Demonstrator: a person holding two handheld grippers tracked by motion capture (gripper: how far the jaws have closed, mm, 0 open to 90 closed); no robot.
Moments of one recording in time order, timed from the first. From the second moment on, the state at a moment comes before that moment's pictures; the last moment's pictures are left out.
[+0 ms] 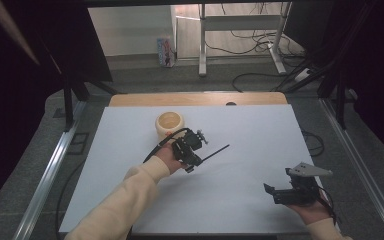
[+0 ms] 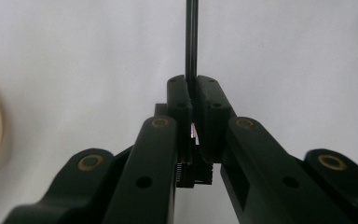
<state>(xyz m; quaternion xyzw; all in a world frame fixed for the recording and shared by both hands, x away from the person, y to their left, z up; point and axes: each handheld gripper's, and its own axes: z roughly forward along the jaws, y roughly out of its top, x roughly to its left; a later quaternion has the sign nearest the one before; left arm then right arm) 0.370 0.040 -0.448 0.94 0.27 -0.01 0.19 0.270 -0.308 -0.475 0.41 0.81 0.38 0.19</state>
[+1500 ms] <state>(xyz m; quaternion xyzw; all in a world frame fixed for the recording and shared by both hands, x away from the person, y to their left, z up) 0.359 0.086 -0.451 0.94 0.28 -0.02 0.18 0.268 -0.279 -0.475 0.37 0.83 0.36 0.22</state>
